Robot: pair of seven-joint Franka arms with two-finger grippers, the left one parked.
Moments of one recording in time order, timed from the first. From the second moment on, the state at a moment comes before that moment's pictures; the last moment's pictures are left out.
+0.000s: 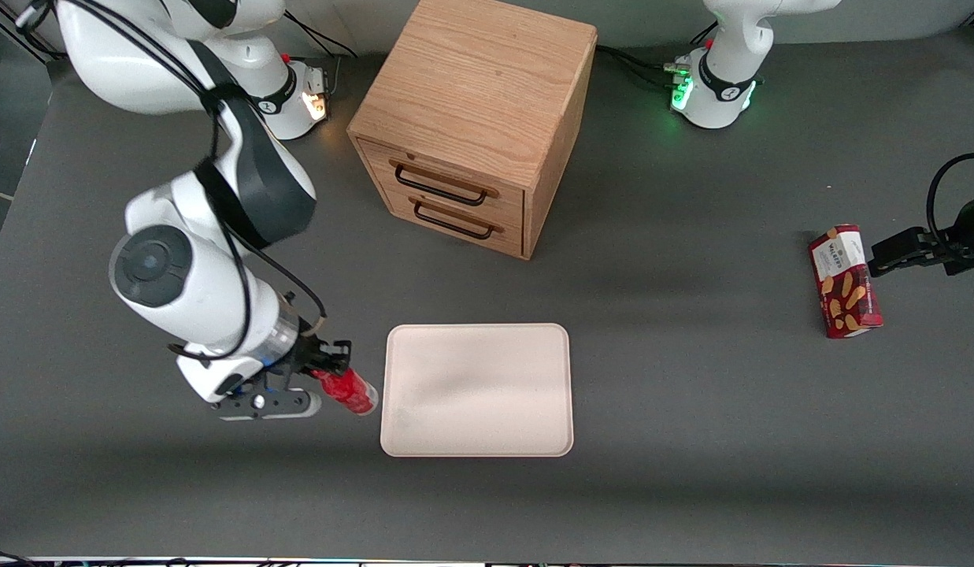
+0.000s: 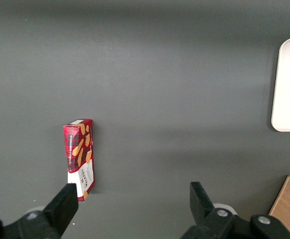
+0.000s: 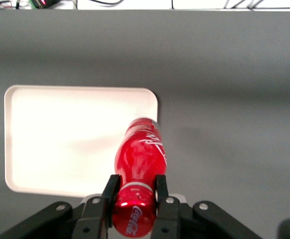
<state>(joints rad) 0.19 0.73 0.31 -0.98 -0.18 1.80 0.43</state>
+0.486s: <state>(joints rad) 0.21 0.89 0.31 -0.98 -0.30 2.01 0.43</state>
